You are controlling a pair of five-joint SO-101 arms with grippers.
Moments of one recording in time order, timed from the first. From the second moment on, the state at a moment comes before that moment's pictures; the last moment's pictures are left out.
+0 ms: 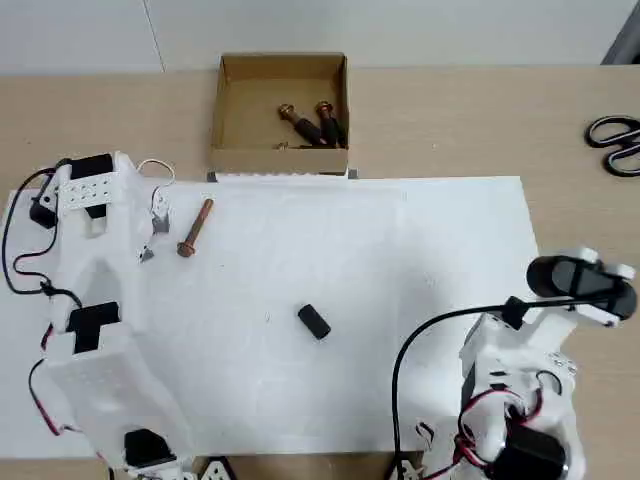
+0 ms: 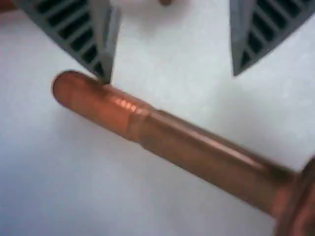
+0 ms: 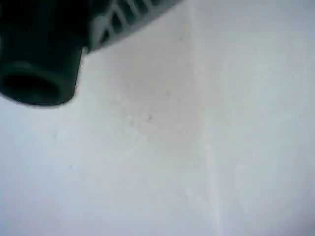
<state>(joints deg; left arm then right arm) -17.1 25.0 -6.0 80.0 62.7 17.0 -90.1 56.2 84.2 -11.1</state>
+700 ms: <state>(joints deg) -17.1 25.4 -8.6 78.0 63.0 17.0 -90.7 56.2 84.2 -8.5</state>
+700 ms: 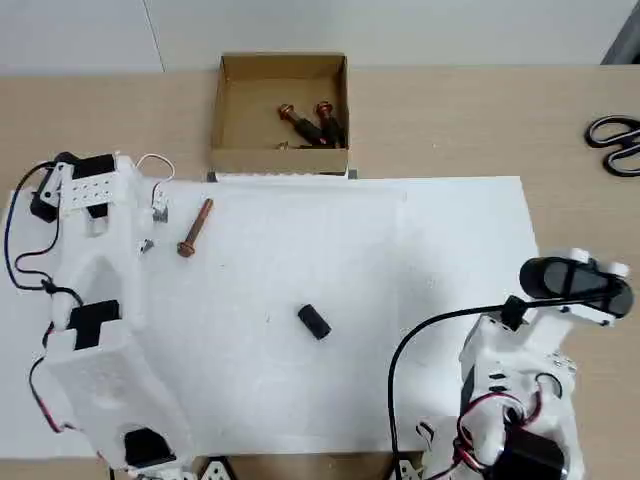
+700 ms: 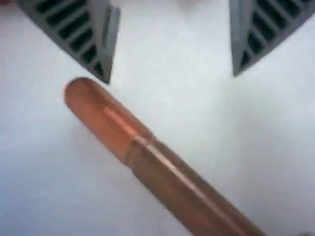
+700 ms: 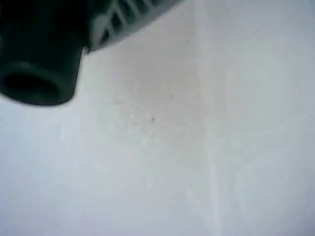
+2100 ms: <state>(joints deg) -21.4 33.7 -20.8 80.4 63.0 17.0 -90.6 56.2 84.2 -8.5</state>
